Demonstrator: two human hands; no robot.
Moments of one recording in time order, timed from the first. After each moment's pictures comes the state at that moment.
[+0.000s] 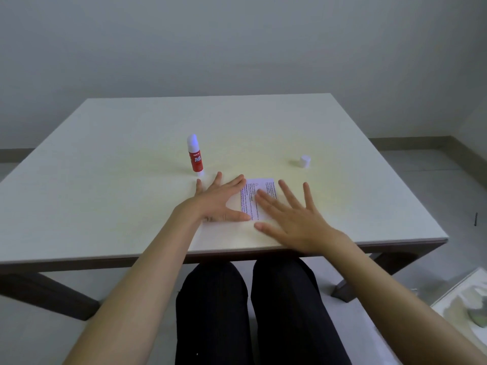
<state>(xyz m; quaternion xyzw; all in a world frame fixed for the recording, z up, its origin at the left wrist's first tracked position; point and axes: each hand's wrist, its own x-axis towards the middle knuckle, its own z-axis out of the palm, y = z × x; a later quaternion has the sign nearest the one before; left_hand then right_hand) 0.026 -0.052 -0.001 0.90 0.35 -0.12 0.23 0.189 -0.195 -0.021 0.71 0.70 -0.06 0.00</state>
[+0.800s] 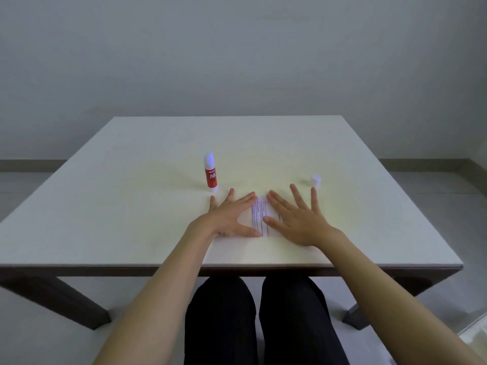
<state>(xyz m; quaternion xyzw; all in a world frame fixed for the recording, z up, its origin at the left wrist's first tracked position) 0.025 -0.052 -0.008 0.90 0.35 -0.09 0.25 0.201 -0.154 -0.020 0.74 0.67 -0.05 0.03</state>
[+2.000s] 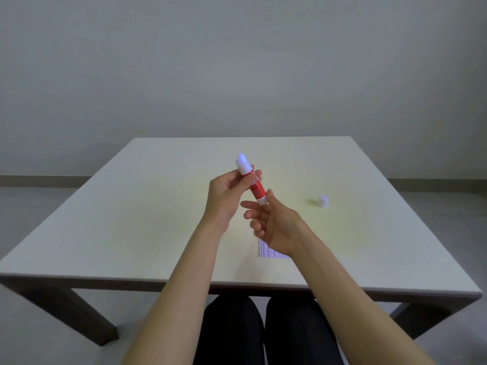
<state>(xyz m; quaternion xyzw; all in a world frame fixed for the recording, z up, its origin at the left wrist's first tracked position) 0.028 -0.066 0.063 0.58 0.31 0.47 0.58 0.137 -0.138 0.047 0.43 0.20 -0.67 -0.56</state>
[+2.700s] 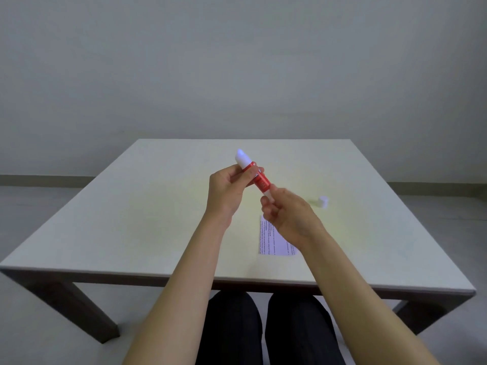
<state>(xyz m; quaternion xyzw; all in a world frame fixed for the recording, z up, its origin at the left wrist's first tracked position) 0.027 -0.084 0.083 0.57 0.32 0.50 0.57 0.145 -0.150 0.056 0.40 0.29 -0.57 -0.66</state>
